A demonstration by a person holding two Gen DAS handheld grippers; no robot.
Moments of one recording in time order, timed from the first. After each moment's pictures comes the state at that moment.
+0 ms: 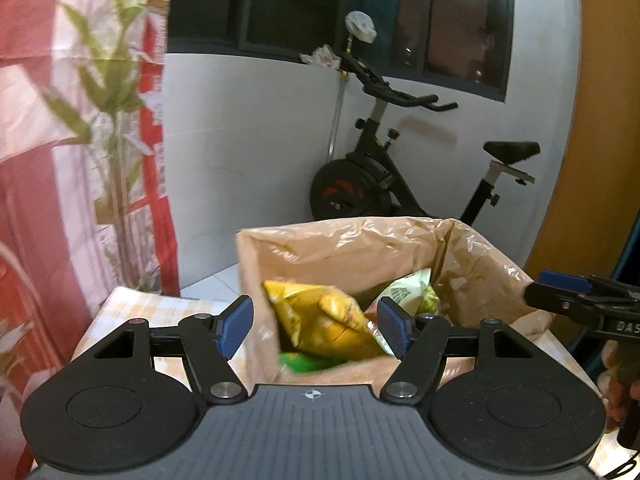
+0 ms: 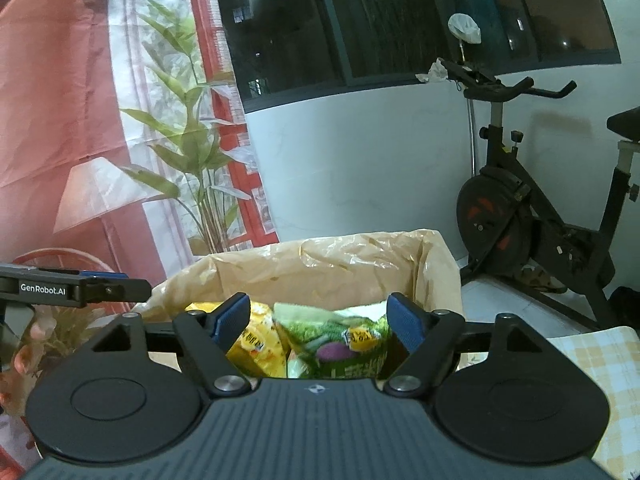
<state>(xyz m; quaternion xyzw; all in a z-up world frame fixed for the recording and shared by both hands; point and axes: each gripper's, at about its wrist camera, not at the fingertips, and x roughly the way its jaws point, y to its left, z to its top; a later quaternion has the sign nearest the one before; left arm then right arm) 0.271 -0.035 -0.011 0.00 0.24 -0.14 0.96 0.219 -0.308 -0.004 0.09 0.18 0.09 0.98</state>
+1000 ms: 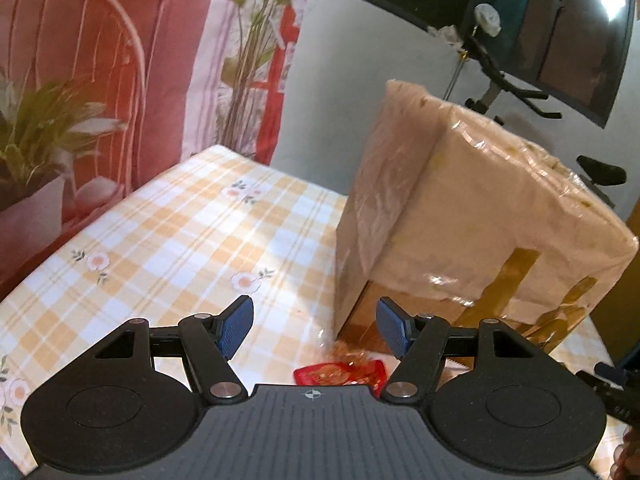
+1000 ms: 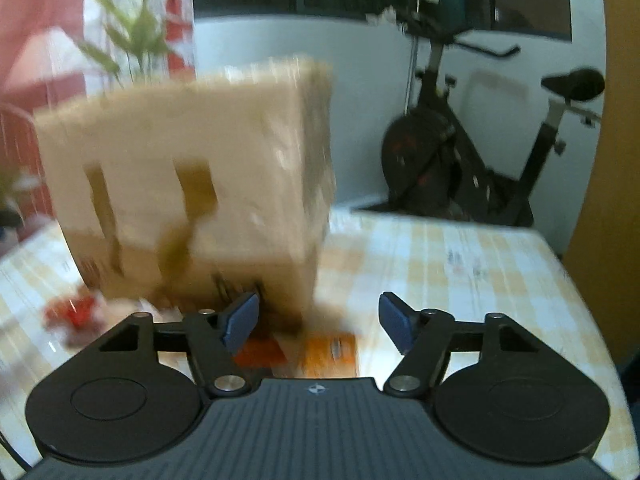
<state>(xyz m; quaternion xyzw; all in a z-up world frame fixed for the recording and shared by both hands) 0.214 0.025 -0.129 -0.11 0.31 0.00 0.95 0.139 -0.337 -0.137 0.00 0.28 -0.02 0.96</state>
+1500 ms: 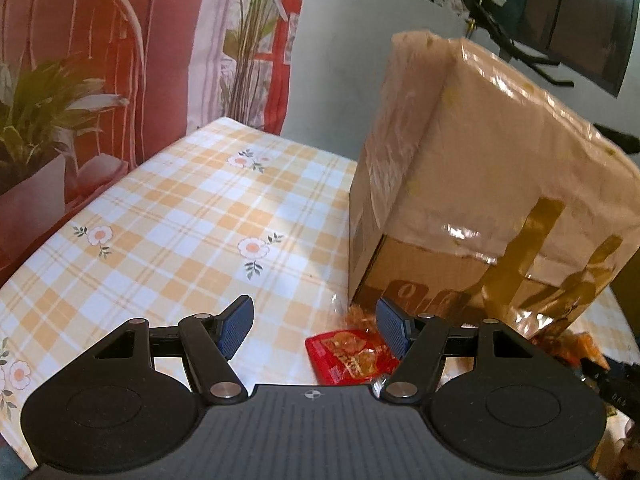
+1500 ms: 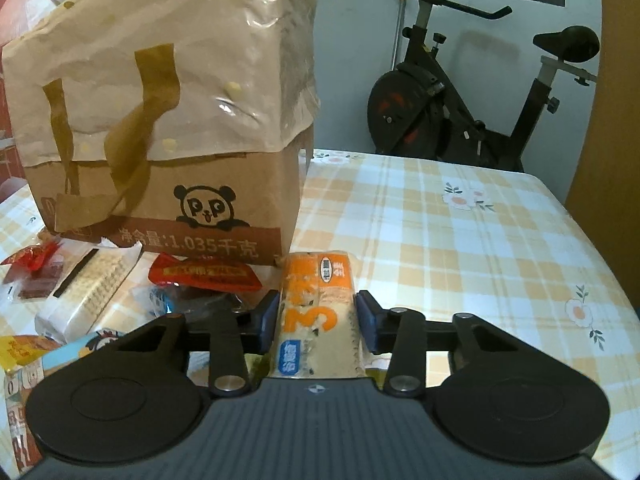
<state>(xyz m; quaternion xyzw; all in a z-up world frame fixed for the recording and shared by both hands) 0.215 0.011 -0.150 -0.08 0.34 0.01 0.93 0.143 -0.343 -0.192 0.00 0.32 -0.04 0.95</state>
